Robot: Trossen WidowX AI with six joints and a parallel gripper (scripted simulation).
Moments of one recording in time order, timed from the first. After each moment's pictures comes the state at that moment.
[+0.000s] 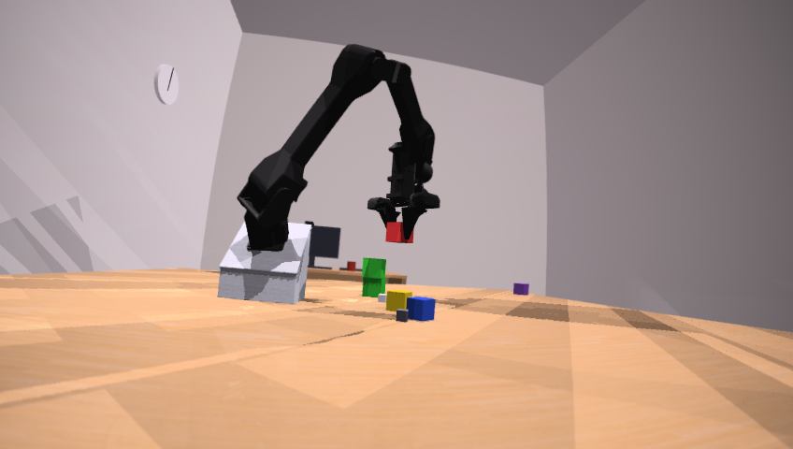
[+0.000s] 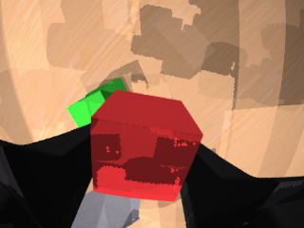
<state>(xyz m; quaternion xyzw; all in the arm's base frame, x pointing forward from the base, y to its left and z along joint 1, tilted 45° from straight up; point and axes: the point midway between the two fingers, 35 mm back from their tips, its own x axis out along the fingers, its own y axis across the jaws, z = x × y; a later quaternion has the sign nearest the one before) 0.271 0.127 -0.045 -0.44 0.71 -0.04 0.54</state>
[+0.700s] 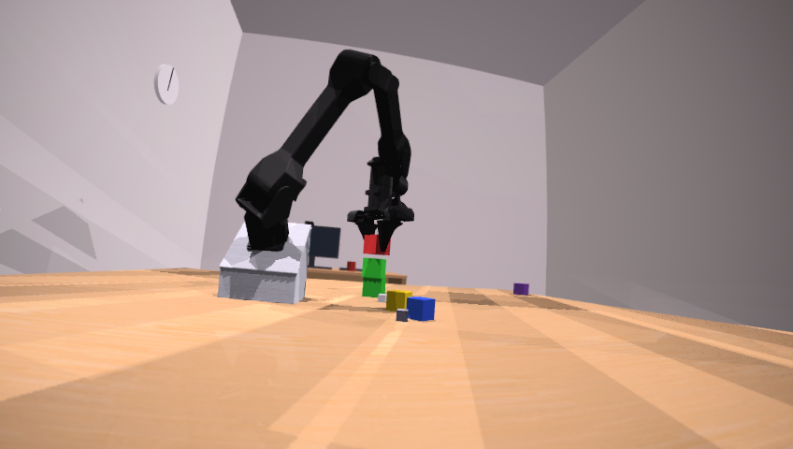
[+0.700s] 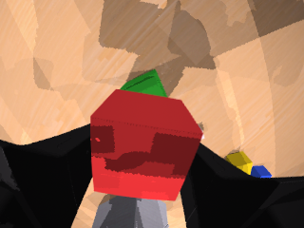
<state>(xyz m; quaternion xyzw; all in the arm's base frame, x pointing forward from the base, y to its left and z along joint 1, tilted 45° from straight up) 0.221 0.131 -0.088 -0.44 0.72 -0.05 0.54</state>
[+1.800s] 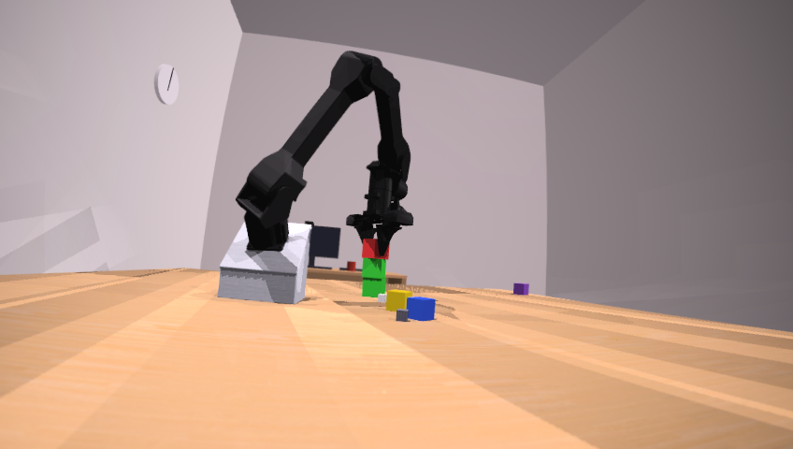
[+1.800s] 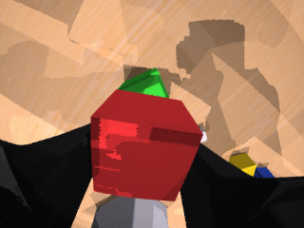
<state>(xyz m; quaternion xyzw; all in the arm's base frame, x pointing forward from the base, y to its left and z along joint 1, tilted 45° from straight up) 0.219 0.123 -0.094 -0.44 0.72 -0.05 0.54</state>
